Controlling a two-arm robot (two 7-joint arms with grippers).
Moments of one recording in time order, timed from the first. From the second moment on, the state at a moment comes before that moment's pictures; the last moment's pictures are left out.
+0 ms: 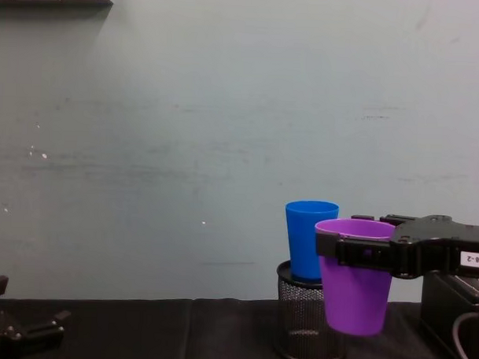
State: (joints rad) left arm -0.20 0.60 0.45 -1.41 -0.25 -0.12 0.03; right arm 0.30 0.53 -0.40 -1.59 0.48 0.11 0.52
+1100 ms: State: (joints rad) left arm -0.20 0.60 0.45 -1.41 -0.25 -0.12 0.03; right arm 0.35 0.49 -0.44 -1.51 0.49 0.11 0.52
